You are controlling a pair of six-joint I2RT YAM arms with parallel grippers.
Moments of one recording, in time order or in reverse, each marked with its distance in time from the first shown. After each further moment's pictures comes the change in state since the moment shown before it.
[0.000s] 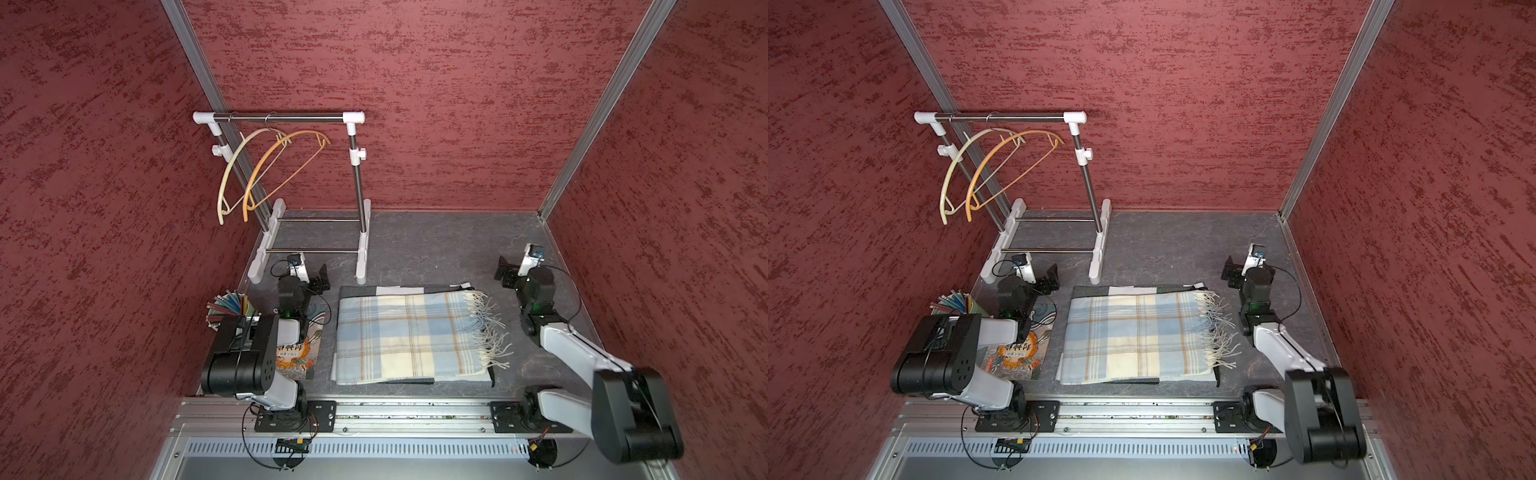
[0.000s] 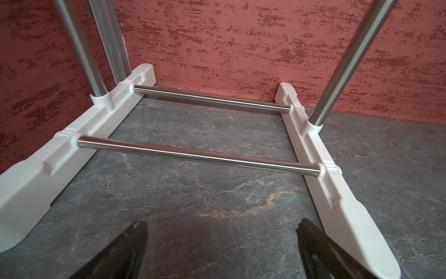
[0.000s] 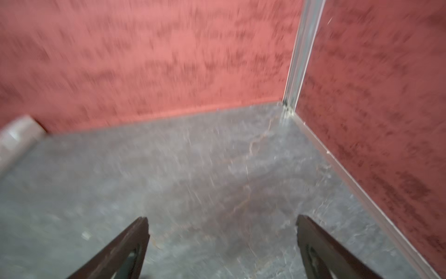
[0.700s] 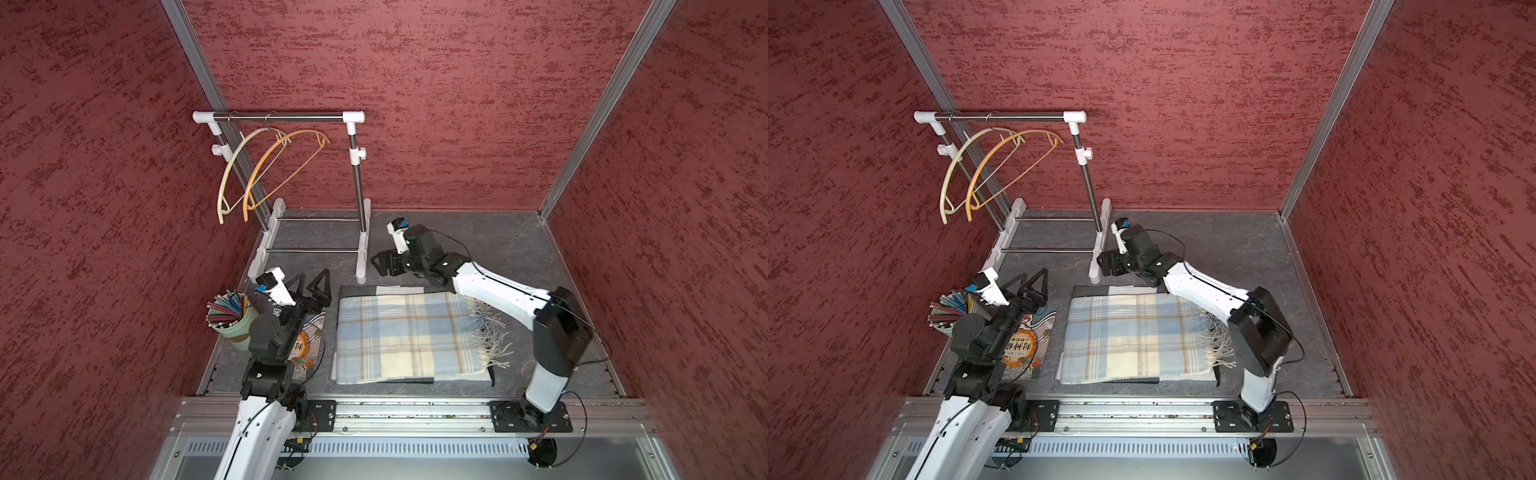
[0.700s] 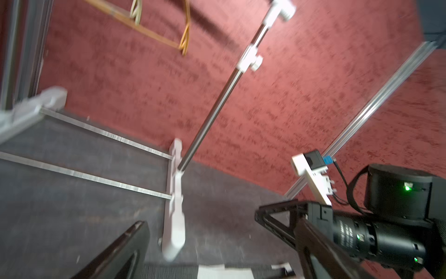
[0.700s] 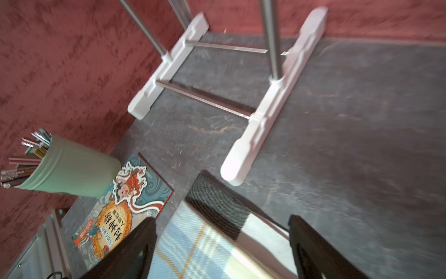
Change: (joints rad) left arm -0.121 -1.147 -0.013 -0.905 0.155 -0.521; right arm 0.744 0.797 0.981 -0.587 -0.286 0.242
